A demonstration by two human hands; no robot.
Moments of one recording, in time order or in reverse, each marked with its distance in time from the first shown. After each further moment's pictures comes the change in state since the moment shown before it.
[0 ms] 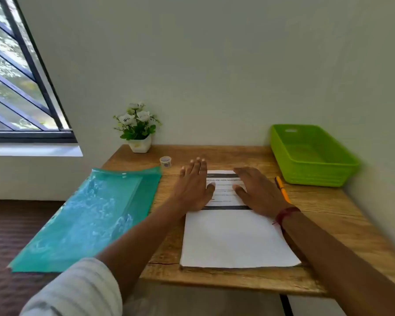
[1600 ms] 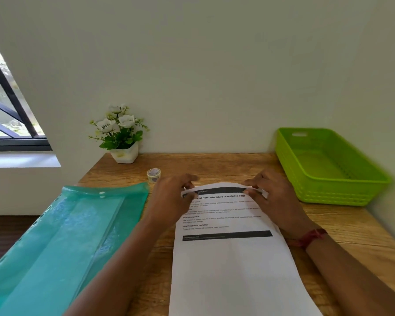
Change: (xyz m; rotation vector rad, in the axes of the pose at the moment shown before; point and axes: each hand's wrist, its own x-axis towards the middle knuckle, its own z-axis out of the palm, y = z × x) left_hand 0.015 -0.028 -0.025 -0.349 0.246 -0.041; right_hand 0.032 0.041 0.007 0.192 0.444 -0.168
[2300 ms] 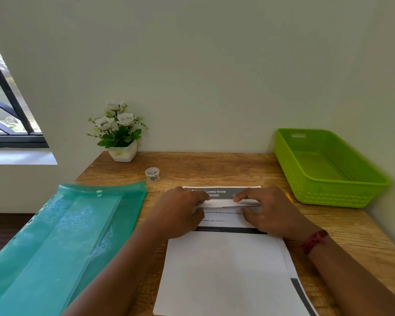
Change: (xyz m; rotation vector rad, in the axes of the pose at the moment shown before) left_hand -0.011 0.013 0.001 0.279 -0.284 0.174; right_hand -0.009 -0.006 -0.004 0.153 -0.299 0.034
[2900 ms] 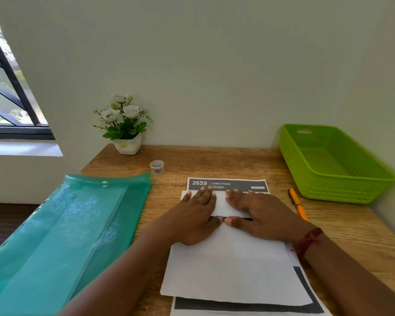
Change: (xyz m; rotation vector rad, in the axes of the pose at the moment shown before) left_hand -0.004 0.005 0.032 0.122 -0.382 0.067; right_hand 0.000 -0.026 0.012 -0.236 -0.472 0.112
